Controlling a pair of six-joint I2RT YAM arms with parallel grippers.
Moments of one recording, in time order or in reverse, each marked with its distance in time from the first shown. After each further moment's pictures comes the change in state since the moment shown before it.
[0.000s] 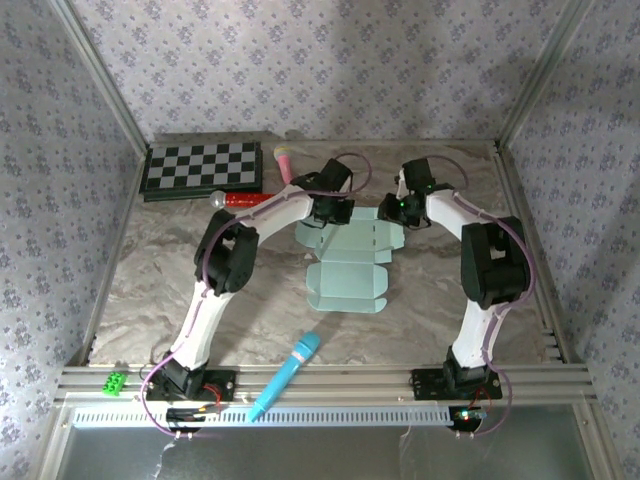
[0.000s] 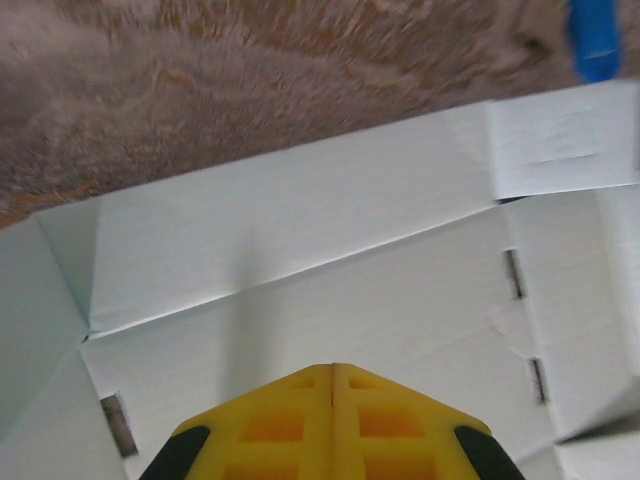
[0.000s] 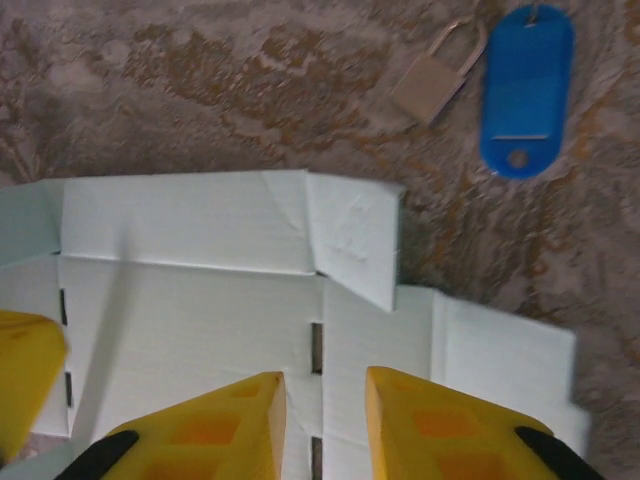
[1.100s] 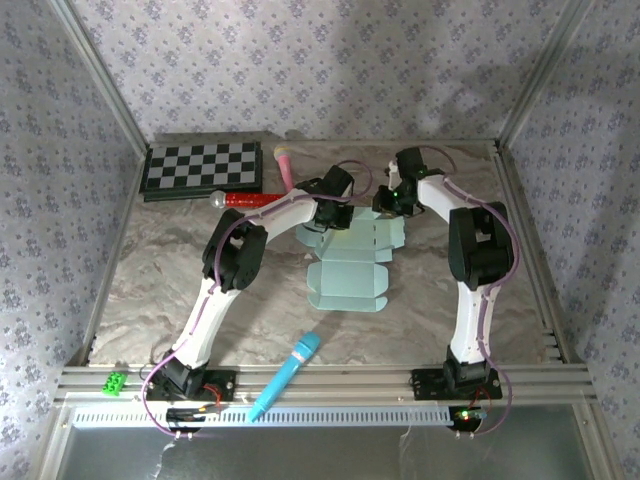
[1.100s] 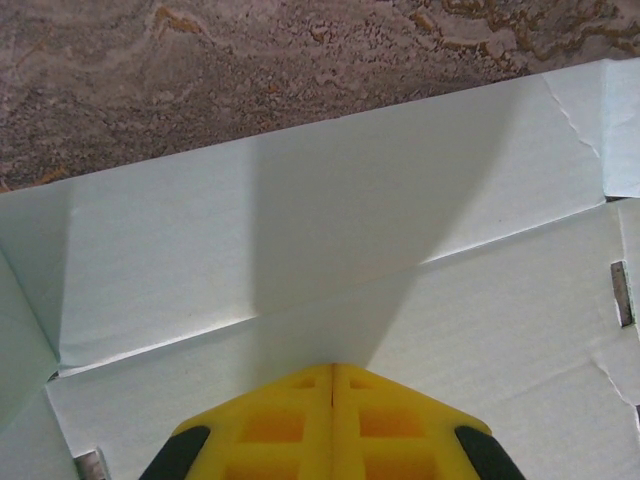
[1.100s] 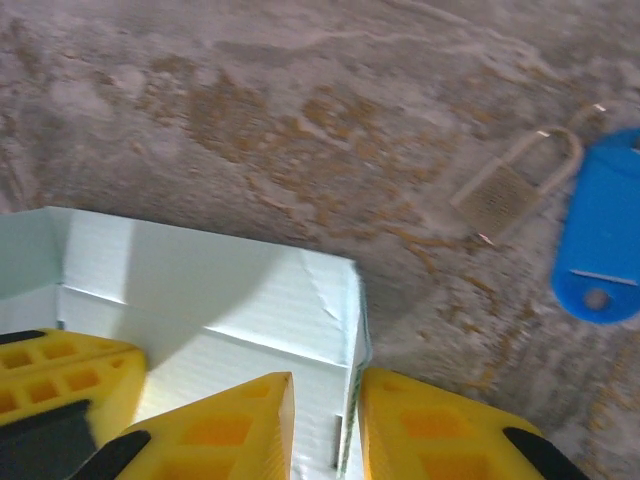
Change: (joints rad) left arm 0.002 0.066 0.006 0.021 -0.017 -0.006; right arm 0.008 0.187 0.240 -0.101 -0.063 -0.101
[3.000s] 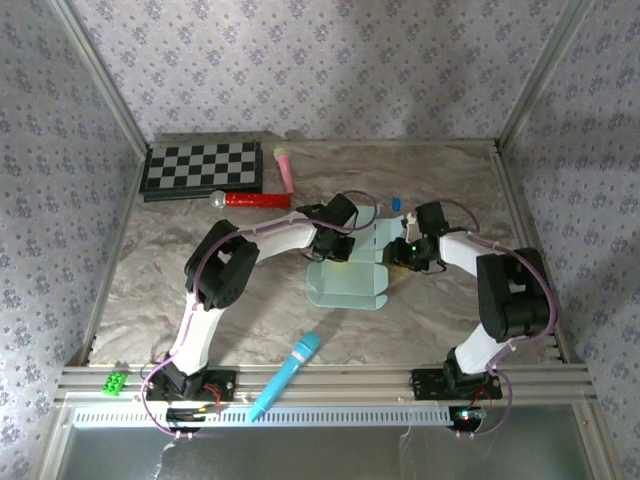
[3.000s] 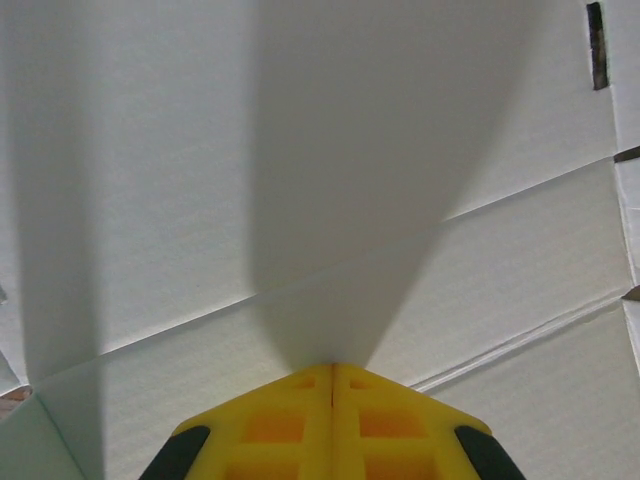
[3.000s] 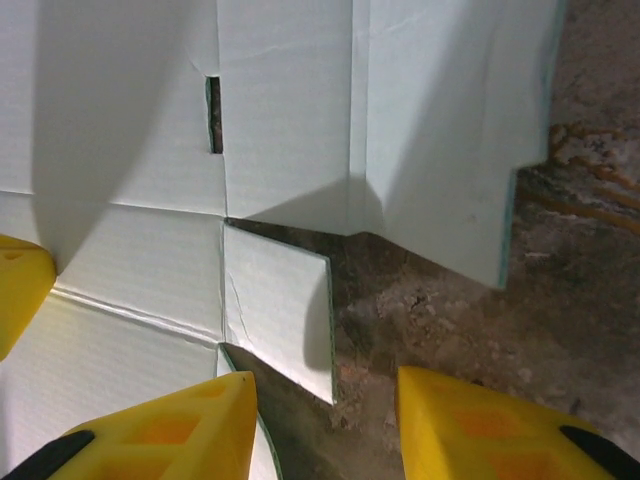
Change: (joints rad) left arm -0.118 -0.240 -0.373 0.039 0.018 -0.033; right arm -0.031 -0.439 -0.719 0.226 -0.076 0.066
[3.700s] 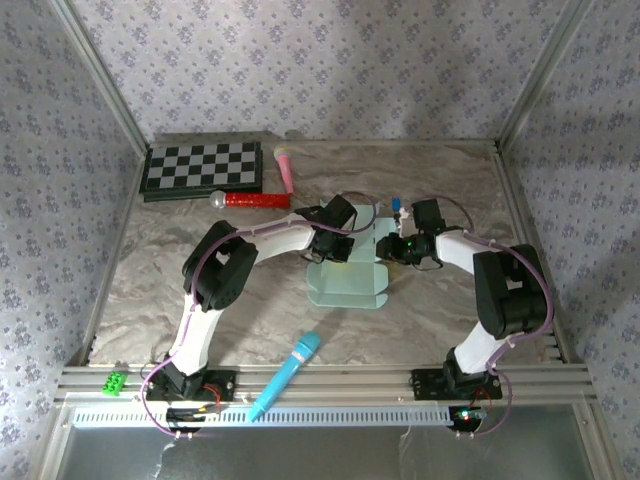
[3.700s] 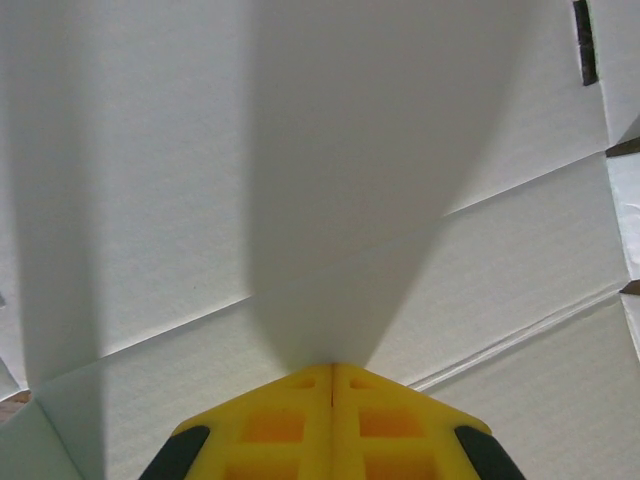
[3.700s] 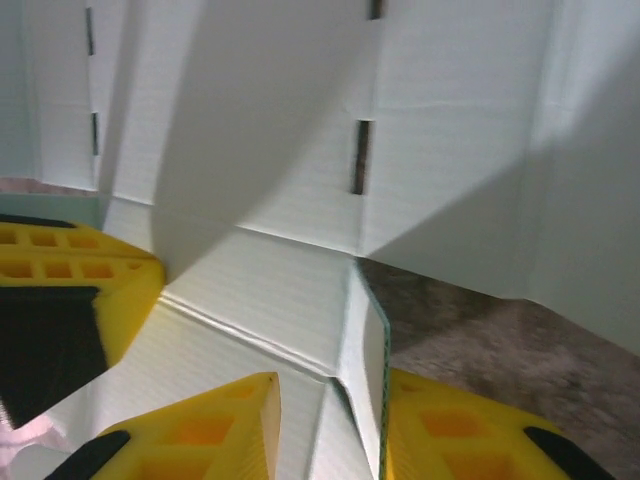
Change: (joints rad) left arm -0.002 -0.016 -0.034 0.040 -0.008 0.008; right arm 0.037 0.023 0.024 0.086 -0.118 -0.008
